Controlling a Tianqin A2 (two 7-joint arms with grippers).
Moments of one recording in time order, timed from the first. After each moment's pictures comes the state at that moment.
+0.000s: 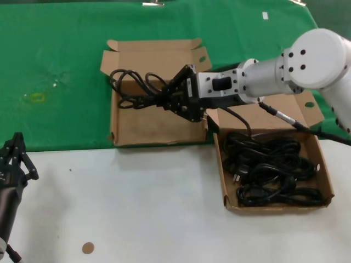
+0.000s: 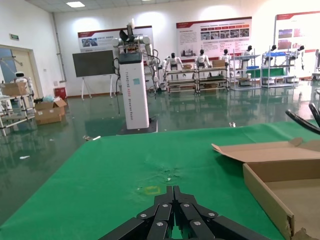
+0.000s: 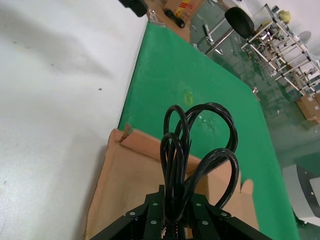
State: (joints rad) left arm 0.00 -0.30 1.60 -1.60 -1.80 0.00 0.00; right arm 1.06 0.36 -2.17 1.04 1.27 -0.94 -0.16
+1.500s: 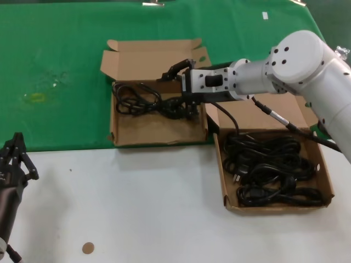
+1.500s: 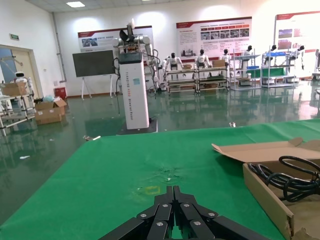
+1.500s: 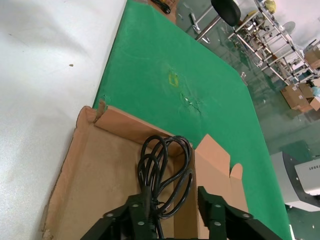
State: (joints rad) left arm 0.00 -0.30 1.60 -1.60 -1.80 0.00 0.00; right arm 1.13 0.24 -2.15 0.72 1.32 -0.81 -0.36
